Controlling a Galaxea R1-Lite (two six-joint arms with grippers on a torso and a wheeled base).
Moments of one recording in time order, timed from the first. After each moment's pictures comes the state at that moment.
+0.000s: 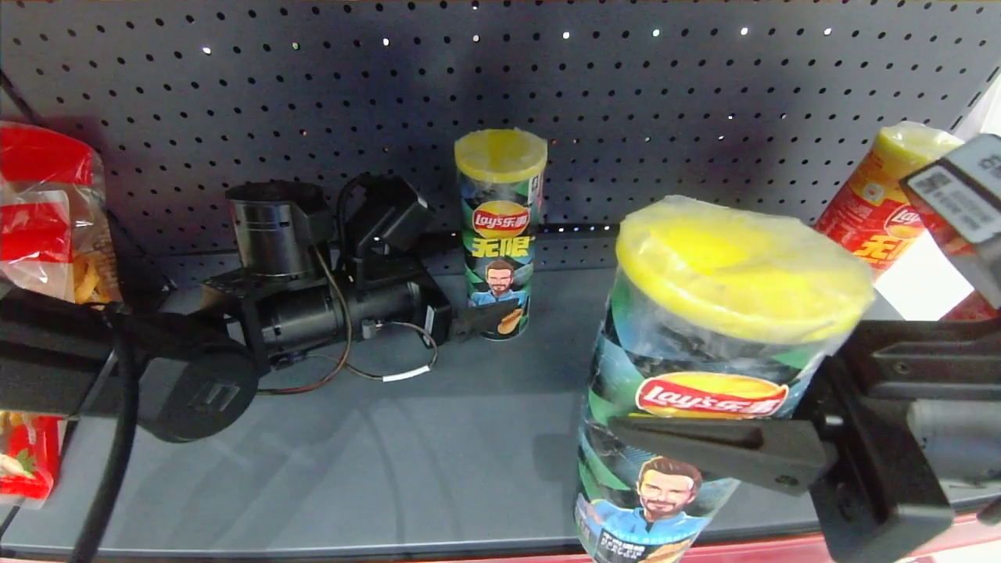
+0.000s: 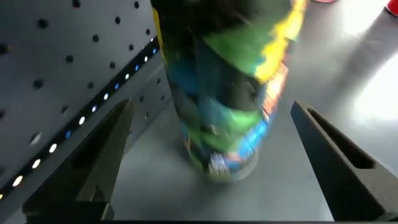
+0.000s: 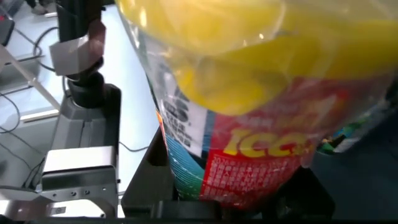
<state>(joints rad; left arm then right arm) -0.48 1.83 -0.92 -0.81 -0.47 0.29 0.84 1.33 -0.84 -0.33 0.46 -0.30</state>
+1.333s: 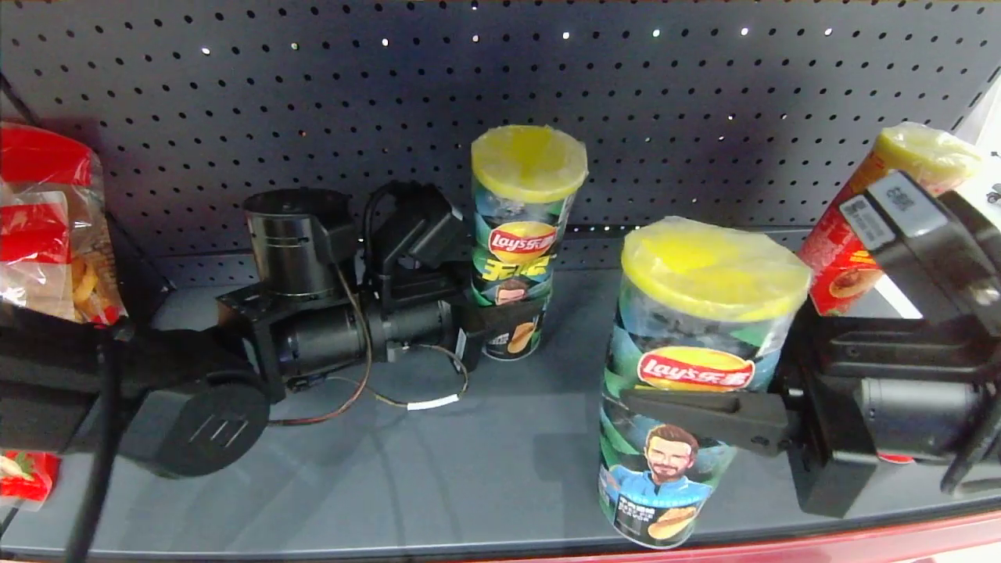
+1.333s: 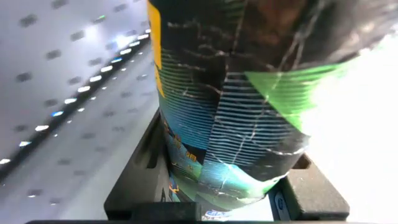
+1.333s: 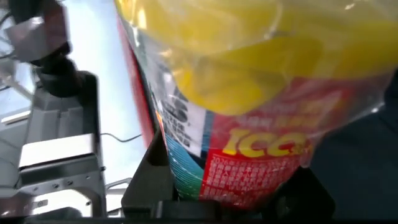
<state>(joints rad) -0.60 1.79 -0.87 -0.83 -0.45 0.26 0.73 1.35 -0.80 -0.33 0.46 -0.29</state>
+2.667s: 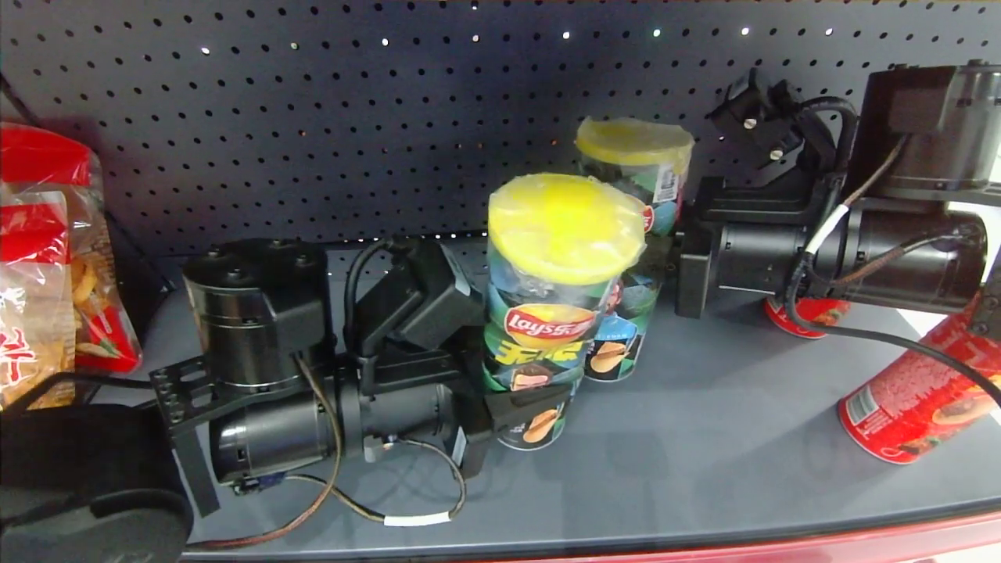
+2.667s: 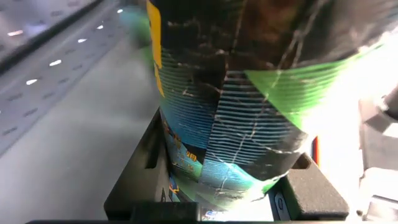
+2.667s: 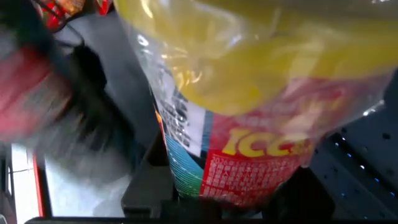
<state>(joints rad) -0.75 1.66 -0.70 -0.82 -0.41 0.22 0.58 1.60 -1.12 -0.34 0.44 -0.29</state>
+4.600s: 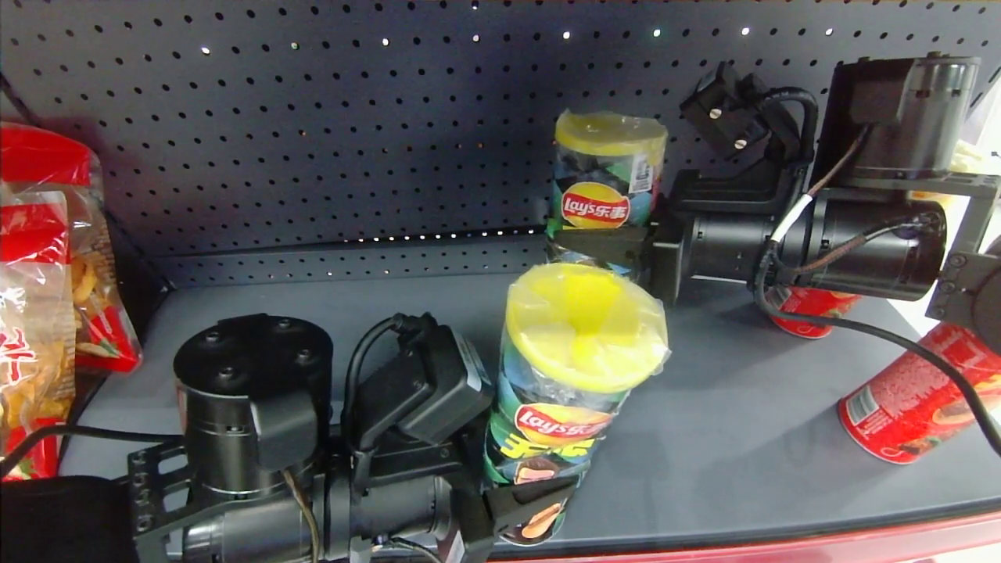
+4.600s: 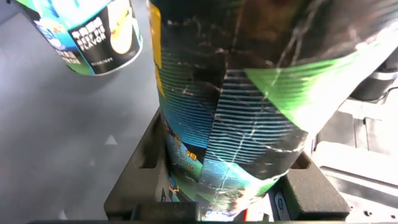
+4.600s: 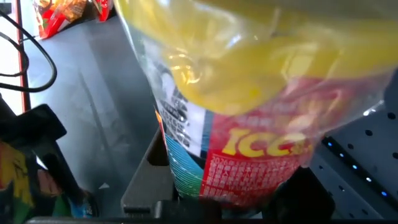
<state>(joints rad) -0.86 1.61 -0.55 -0.82 -0.34 0.16 0.60 1.65 -1.18 -0.34 0.44 -0.28</state>
